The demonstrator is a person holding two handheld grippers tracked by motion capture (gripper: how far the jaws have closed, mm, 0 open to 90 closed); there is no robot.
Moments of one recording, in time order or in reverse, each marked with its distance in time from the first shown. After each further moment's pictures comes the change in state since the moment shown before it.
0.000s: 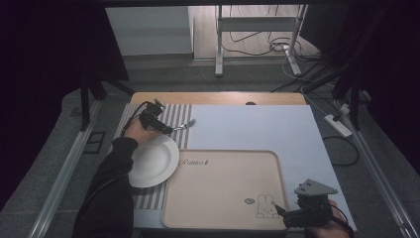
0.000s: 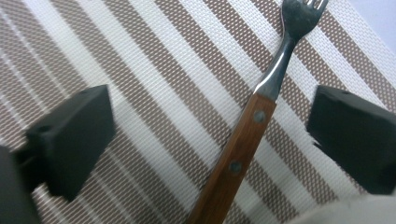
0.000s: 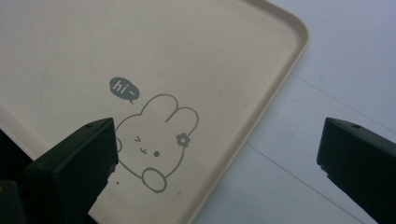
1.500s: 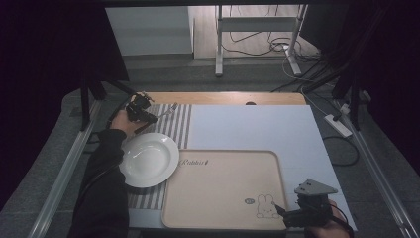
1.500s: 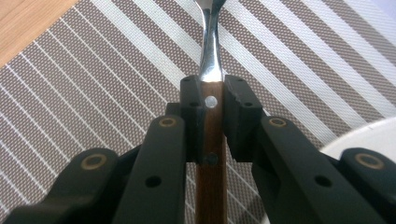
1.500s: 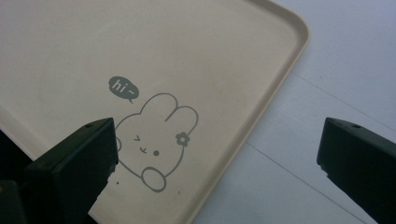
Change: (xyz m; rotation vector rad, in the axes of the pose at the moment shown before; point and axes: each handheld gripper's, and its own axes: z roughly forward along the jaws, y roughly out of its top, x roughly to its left) left arm 0.033 -0.009 -0.045 -0.013 0.014 0.121; right arm 0.000 0.000 0.000 0.004 0.000 0.005
